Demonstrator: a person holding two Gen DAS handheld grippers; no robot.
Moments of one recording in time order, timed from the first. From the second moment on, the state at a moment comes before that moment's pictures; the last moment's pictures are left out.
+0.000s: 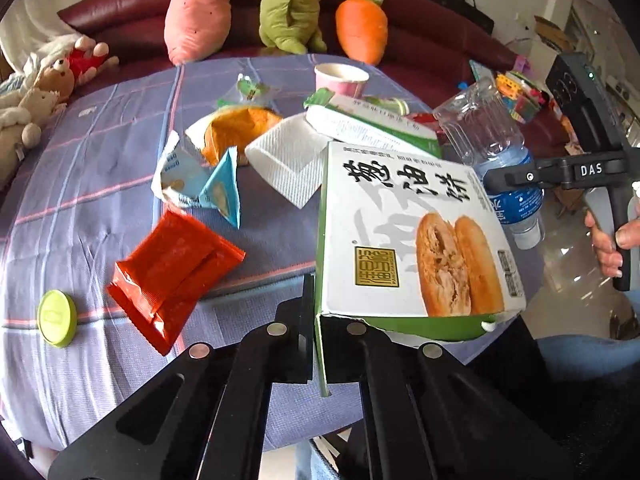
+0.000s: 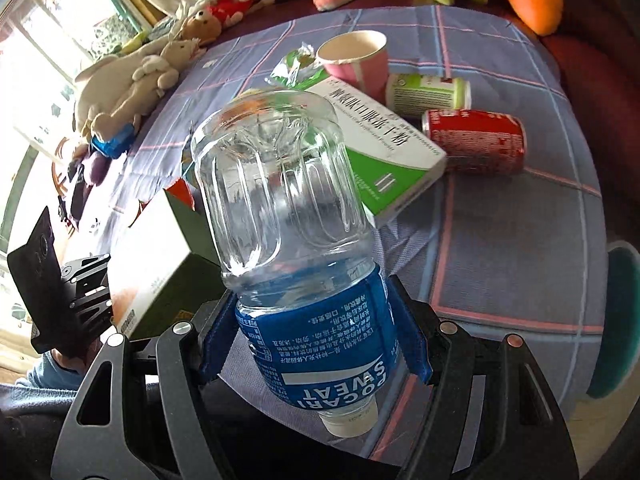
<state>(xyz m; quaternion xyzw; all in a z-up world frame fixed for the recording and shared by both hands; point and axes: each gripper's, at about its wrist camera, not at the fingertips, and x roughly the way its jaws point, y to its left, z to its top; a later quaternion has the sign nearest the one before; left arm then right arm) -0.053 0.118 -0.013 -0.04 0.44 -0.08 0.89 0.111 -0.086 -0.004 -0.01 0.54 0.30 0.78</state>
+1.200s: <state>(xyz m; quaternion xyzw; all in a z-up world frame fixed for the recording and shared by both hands) 0.212 -0.338 -0.062 0.19 0.52 -0.28 0.79 0.147 -0.532 -0.067 0.27 0.49 -0.05 0.83</state>
